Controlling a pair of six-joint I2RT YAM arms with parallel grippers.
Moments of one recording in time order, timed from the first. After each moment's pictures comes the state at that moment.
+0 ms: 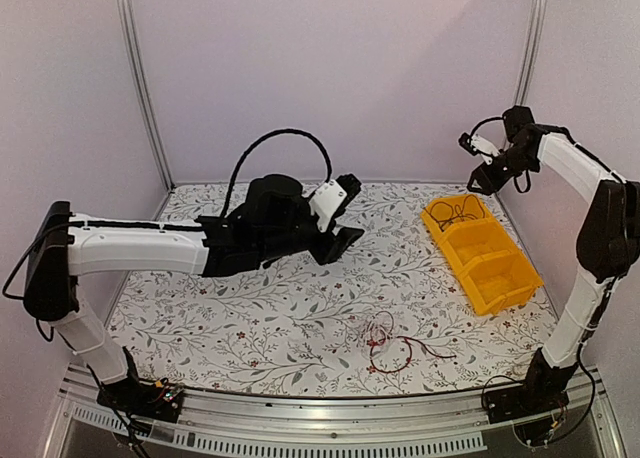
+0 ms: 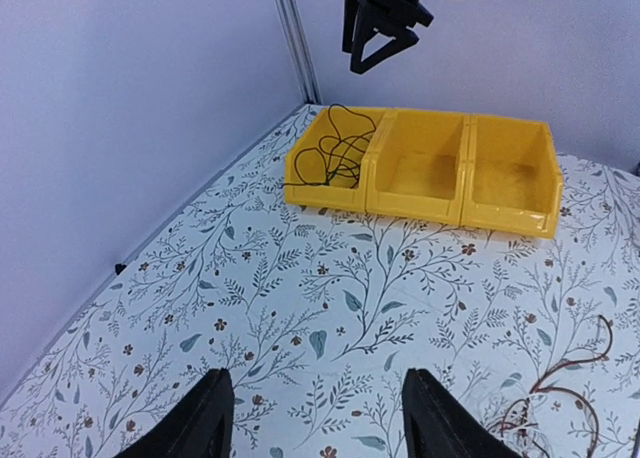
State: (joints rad) left arm -1.02 1.64 1.16 0.18 -0.14 0.16; right arm 0.03 1.83 1.75 -0.85 -0.22 -0.64
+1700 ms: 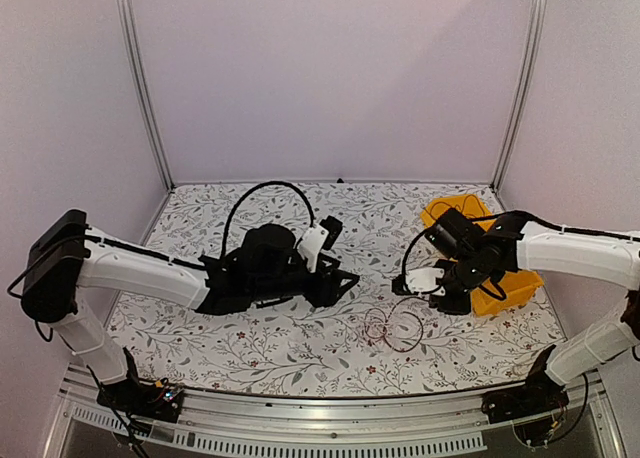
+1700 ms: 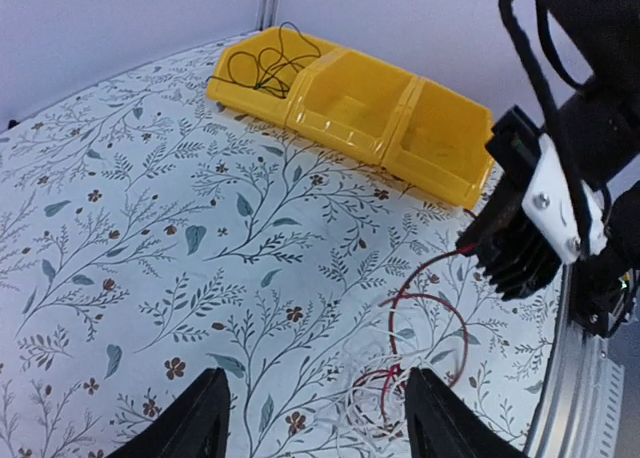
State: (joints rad) left arm -1.06 1.65 0.90 0.32 -0.10 -0.28; right arm 0.78 1.42 0.89 -0.81 0.04 -0.69
